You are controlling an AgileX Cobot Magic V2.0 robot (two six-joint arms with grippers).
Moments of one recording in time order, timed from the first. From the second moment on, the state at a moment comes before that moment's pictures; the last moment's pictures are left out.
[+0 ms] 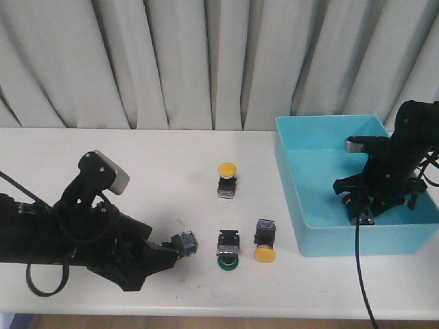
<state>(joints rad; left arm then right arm) -0.34 1.35 -0.73 -1.10 0.63 1.14 -0.07 2.12 -1.52 0.08 0.99 -0.19</state>
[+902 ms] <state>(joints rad) -0.34 1.35 -0.73 -1.10 0.58 1.14 0.27 1.37 -1.24 0.16 0.96 -0.24</state>
